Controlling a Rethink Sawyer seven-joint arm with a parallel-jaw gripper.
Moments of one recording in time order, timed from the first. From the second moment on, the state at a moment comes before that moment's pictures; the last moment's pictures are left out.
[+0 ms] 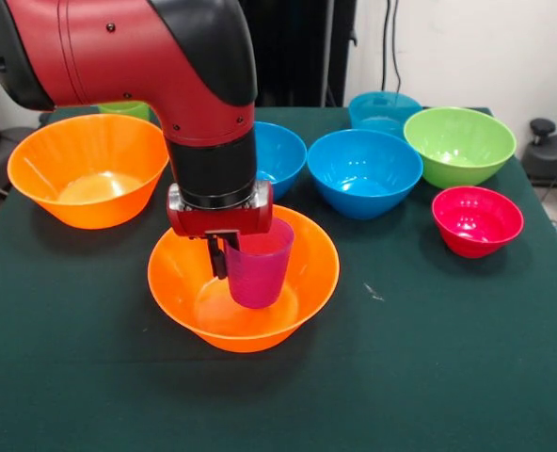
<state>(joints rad) -0.75 -0.39 0.69 1.38 -0.77 0.83 1.92</state>
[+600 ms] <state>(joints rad) -0.75 -0.38 0.69 1.38 -0.78 0.83 1.90</state>
